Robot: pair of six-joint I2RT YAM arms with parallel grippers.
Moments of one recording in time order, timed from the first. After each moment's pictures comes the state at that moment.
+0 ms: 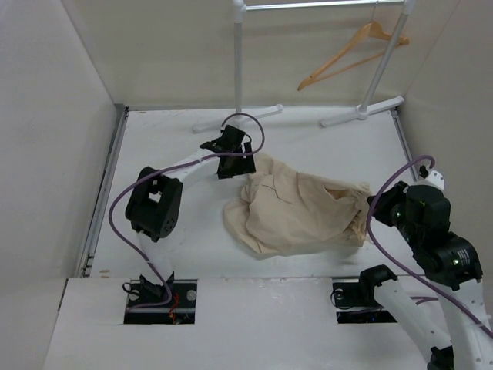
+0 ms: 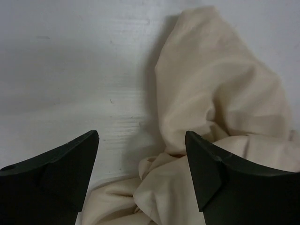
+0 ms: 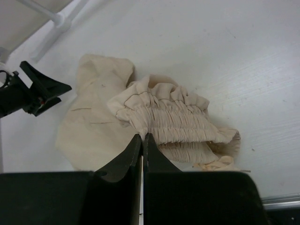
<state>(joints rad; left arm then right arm) -0.51 1.86 1.37 -0.43 -0.07 -0.61 0.29 0.57 1.09 -1.01 0.25 0.68</state>
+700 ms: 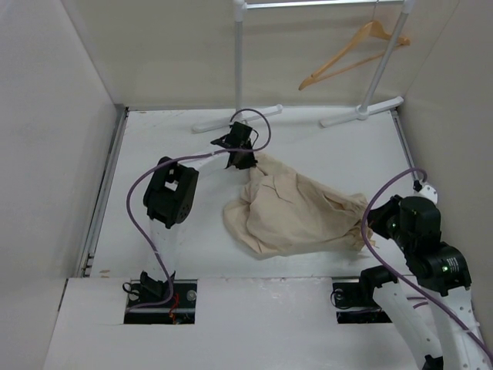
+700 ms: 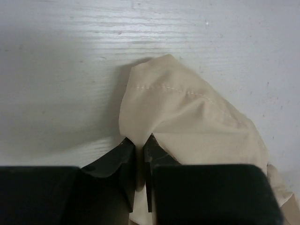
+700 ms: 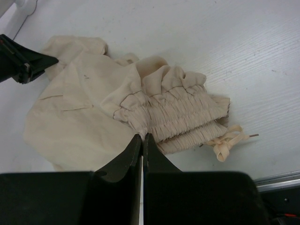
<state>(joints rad) -0.52 2.12 1.54 -0.28 0.03 -0.65 0.22 0.46 0.91 -1.05 0.20 0.69</state>
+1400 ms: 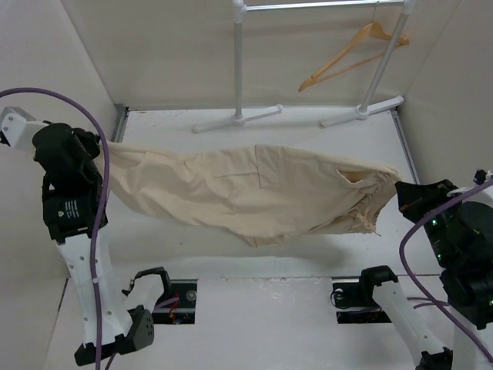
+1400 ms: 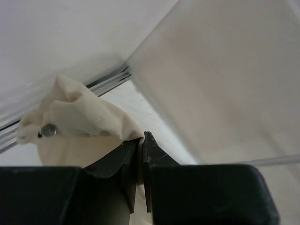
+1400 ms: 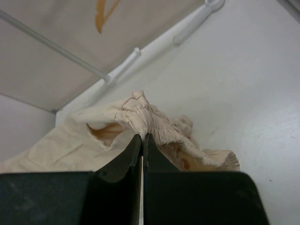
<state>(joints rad) 0.20 0.97 1.58 -0.74 -0.37 -0.70 0.17 0.53 1.32 -1.00 0.22 0.68</state>
